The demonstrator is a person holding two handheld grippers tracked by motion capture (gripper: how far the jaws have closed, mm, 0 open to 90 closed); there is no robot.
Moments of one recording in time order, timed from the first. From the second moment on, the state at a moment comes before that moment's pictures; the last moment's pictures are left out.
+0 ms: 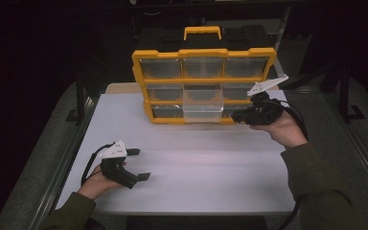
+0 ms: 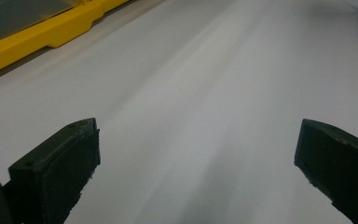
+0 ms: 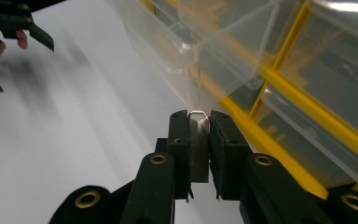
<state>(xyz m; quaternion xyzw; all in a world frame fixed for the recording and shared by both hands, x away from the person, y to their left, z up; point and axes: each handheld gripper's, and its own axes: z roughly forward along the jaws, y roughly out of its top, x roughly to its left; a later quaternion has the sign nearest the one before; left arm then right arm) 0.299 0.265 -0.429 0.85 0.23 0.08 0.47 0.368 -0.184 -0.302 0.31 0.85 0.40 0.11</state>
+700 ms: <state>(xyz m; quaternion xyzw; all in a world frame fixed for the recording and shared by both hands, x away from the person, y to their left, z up) 0.299 0.263 -0.428 0.85 0.22 0.08 0.47 0.384 -0.166 -0.253 0.30 0.84 0.43 0.13</state>
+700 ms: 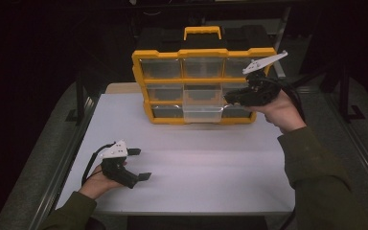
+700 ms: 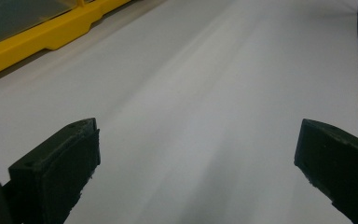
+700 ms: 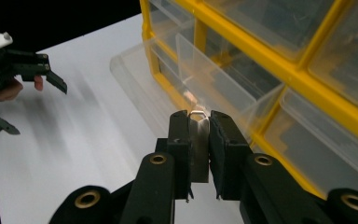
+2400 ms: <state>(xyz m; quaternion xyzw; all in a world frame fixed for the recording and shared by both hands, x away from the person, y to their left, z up) 0.297 0.261 -0.426 0.85 0.22 0.08 0.47 0.367 -0.171 -0.295 0.33 0.82 0.44 0.12</state>
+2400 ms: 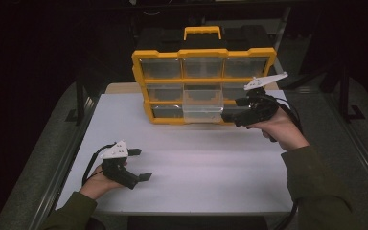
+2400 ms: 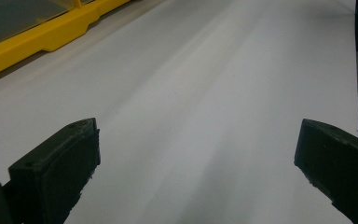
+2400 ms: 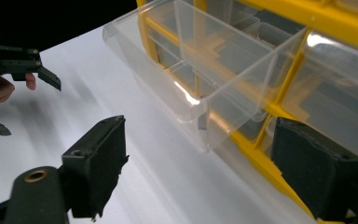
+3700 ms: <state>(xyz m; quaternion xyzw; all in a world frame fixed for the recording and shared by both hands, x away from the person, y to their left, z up) 0.297 0.262 -0.426 0.85 0.22 0.09 0.46 0.323 -0.173 -0.393 0.35 0.81 0.46 0.12</state>
